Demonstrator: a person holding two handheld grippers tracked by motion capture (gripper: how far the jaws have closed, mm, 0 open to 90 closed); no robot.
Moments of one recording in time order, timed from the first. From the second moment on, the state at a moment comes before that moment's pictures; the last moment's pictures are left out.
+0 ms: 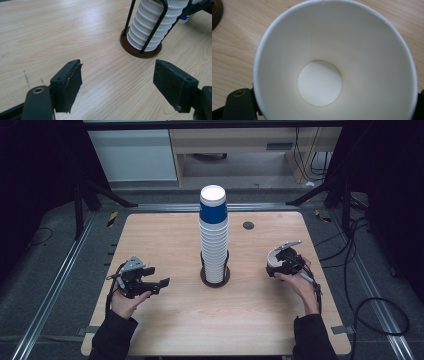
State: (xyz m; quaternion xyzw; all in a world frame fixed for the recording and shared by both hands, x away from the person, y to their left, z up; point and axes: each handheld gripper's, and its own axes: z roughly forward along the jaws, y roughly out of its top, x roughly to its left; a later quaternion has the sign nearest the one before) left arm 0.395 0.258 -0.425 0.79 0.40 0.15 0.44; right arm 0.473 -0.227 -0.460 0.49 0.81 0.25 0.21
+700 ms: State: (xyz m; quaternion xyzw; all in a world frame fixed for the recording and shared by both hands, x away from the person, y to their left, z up) left arm 0.392 0.260 -0.421 0.79 0.40 0.15 0.45; right arm 0.456 -0.236 -0.430 0.49 0.77 0.33 0.24
